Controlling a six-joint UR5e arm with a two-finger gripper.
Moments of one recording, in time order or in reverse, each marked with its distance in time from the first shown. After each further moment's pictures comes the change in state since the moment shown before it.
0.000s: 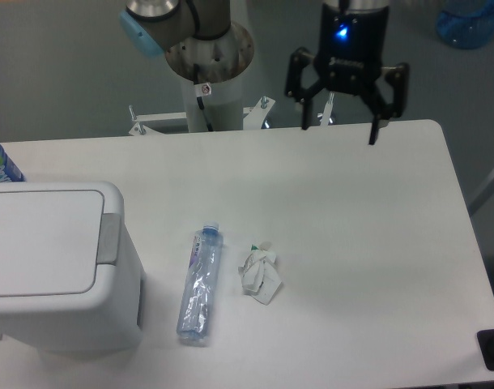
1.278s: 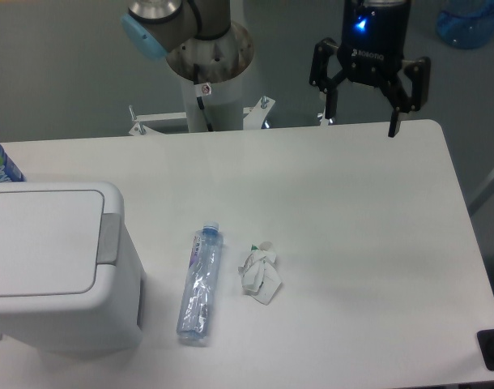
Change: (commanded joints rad) arm 0.147 0.011 0.003 -0.083 0.003 0.435
